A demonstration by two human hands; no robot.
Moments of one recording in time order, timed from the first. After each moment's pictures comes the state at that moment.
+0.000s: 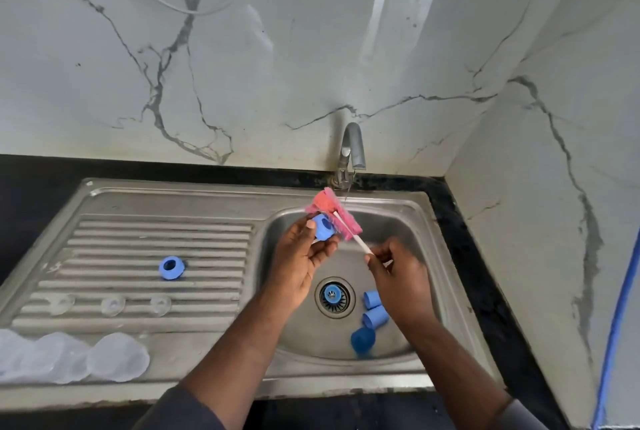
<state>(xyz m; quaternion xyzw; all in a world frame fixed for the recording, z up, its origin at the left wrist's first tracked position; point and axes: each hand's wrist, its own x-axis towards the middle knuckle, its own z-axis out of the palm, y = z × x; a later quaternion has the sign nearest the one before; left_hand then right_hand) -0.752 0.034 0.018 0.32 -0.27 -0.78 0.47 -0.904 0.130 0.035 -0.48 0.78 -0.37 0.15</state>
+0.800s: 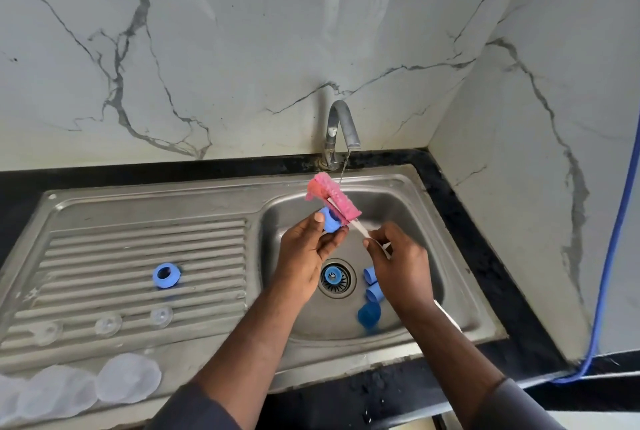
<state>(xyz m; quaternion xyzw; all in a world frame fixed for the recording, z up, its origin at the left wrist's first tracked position) -0.745 0.030 0.009 0.31 -0.25 -0.82 0.41 -0.873 0.134 0.024 -0.48 0.78 -0.40 0.03</state>
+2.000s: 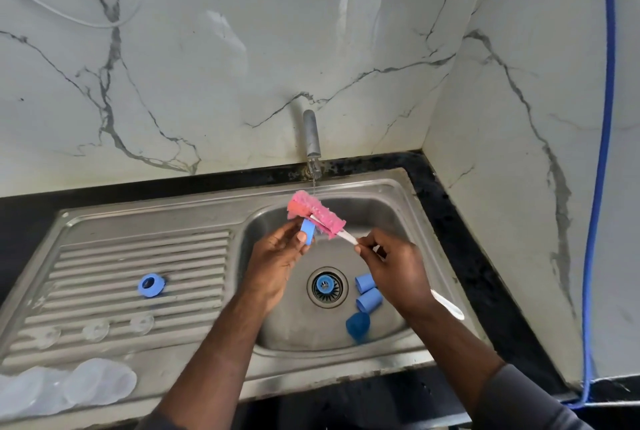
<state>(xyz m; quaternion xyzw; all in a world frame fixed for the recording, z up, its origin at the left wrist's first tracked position) -0.767 0.041 0.007 0.38 -0.41 -0.73 0.40 -0.956 0.147 0.011 -0.55 0.71 -0.43 0.10</state>
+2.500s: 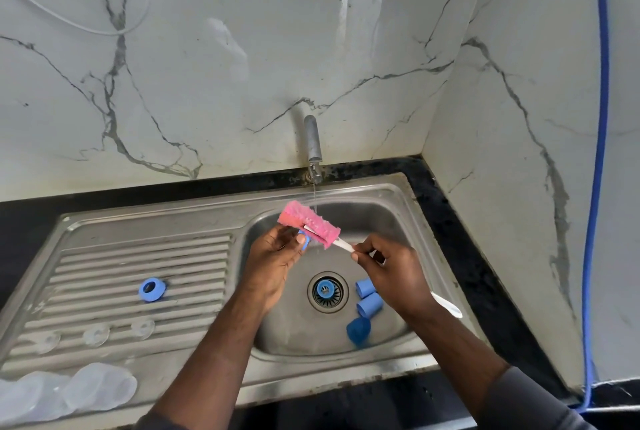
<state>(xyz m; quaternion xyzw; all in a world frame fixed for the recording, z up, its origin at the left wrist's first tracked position) -0.765 0.038 0.016 0.40 -0.40 -0.72 0.40 -0.954 0.147 0.013 -0.55 0.69 -0.44 0.14</state>
